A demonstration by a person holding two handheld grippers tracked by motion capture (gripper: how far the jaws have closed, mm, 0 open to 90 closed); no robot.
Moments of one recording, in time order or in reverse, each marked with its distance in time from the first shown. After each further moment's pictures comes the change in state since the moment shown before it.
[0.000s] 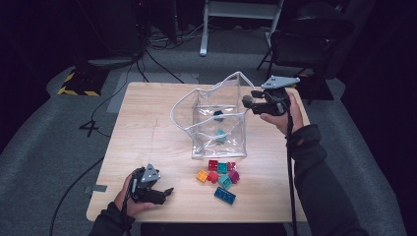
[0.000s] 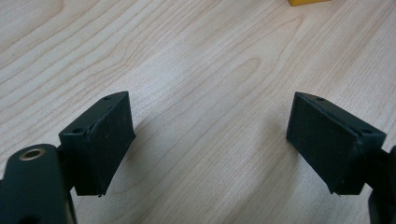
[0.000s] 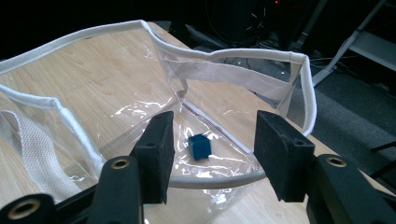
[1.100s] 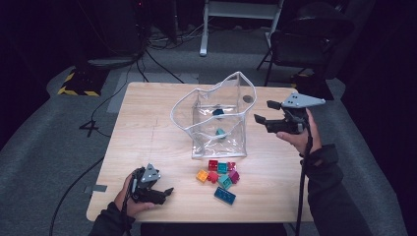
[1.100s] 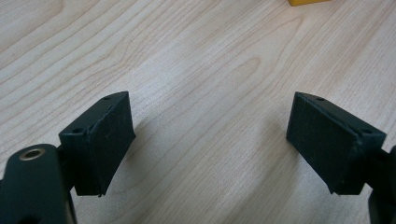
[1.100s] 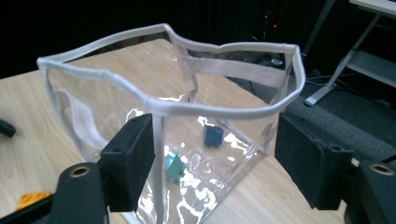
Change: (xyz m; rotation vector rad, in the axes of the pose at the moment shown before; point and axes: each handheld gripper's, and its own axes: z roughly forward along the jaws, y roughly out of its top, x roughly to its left) left arm 0.000 0.000 0.000 -0.001 0.000 -0.001; right arm 0.014 -0.043 -0.051 -0.108 0.012 0.008
